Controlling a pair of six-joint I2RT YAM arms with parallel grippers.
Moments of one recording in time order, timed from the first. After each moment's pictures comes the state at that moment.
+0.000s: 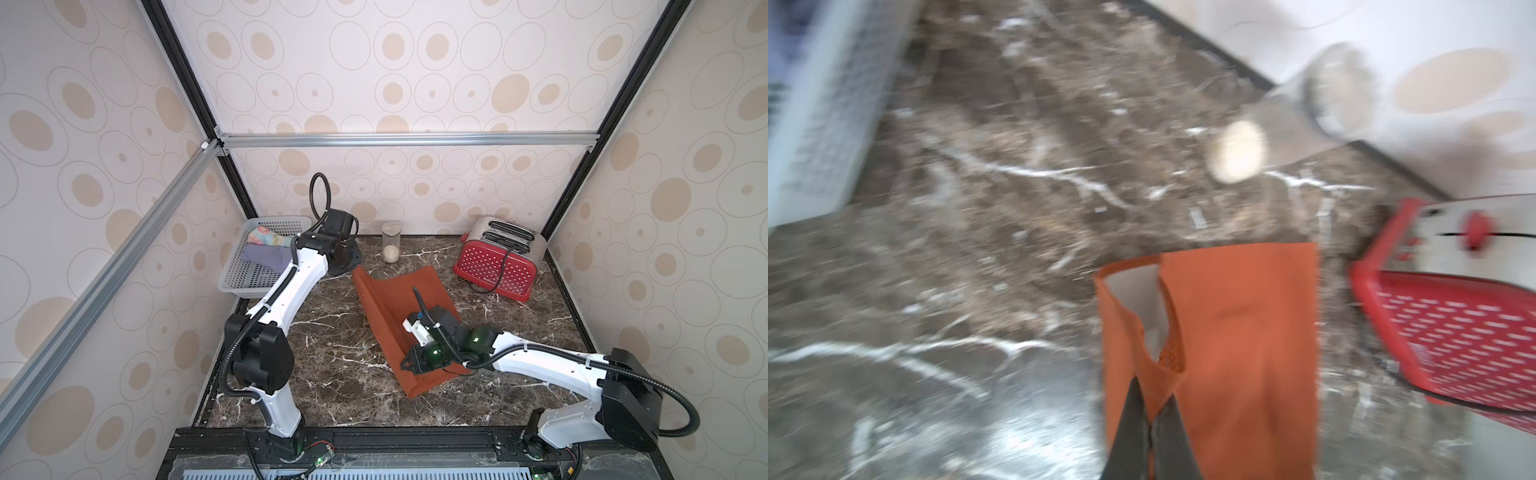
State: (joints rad) left arm -0.33 1.80 1.77 -0.88 -0.02 -0.69; right arm 0.89 1.37 0.88 -0.40 -0.37 0.73
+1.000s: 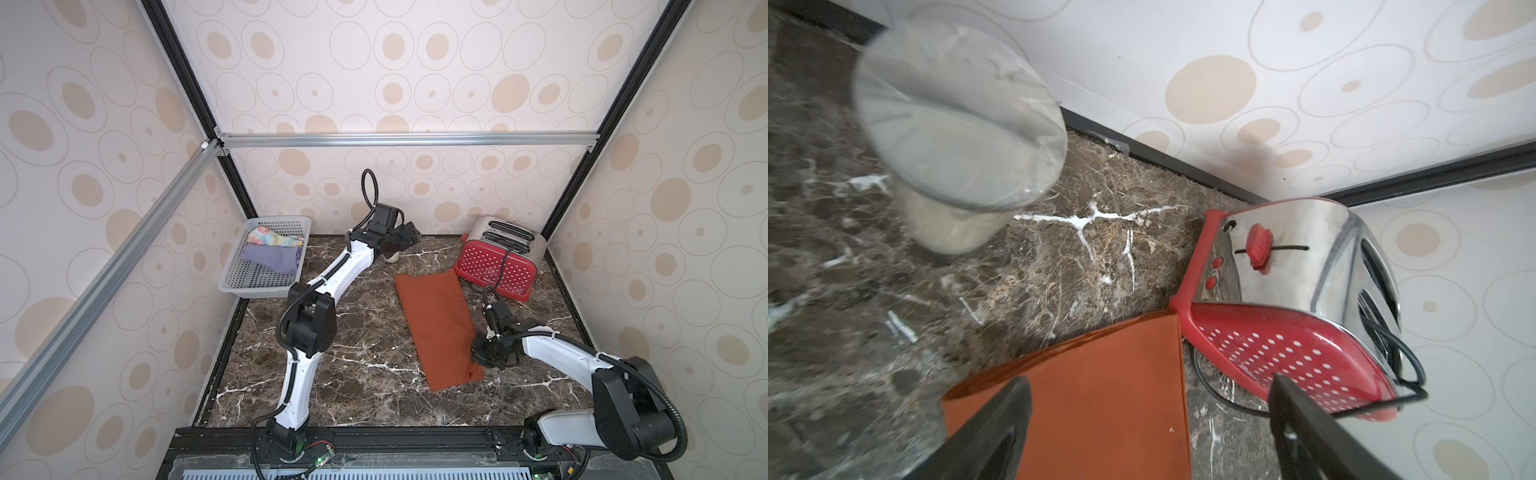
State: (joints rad) left arm -0.45 2.16 2.02 -0.51 0.17 -0.77; right arm 0.32 1.36 0.68 -0.65 -0.19 0.84
